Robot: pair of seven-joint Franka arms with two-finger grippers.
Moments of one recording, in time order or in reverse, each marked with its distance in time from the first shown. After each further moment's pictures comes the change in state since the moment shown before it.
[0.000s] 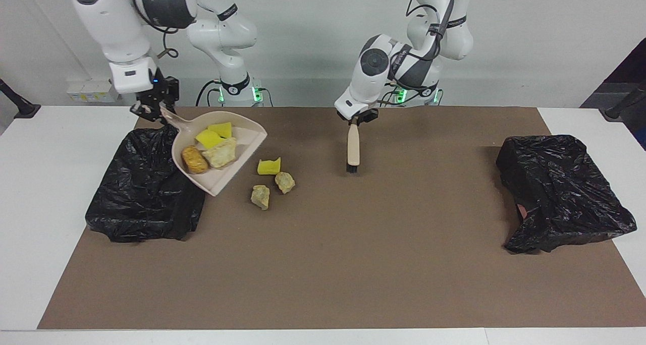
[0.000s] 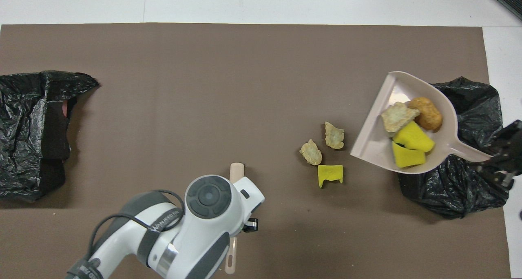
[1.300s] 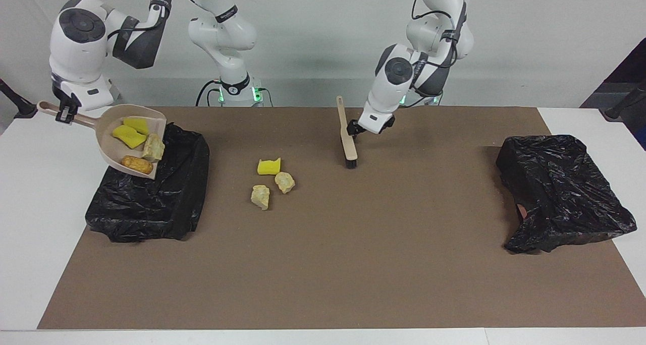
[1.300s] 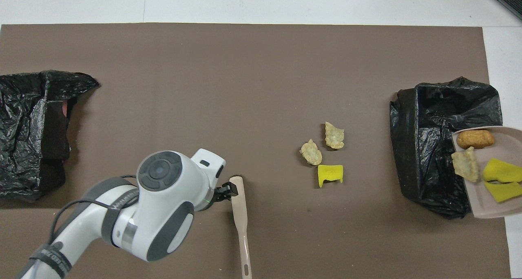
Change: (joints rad) left arm 0.214 -0.002 0.041 -0.005 0.004 0.065 -0.116; right arm -0.074 0.069 -0.011 -0.067 -0.704 0.226 -0.498
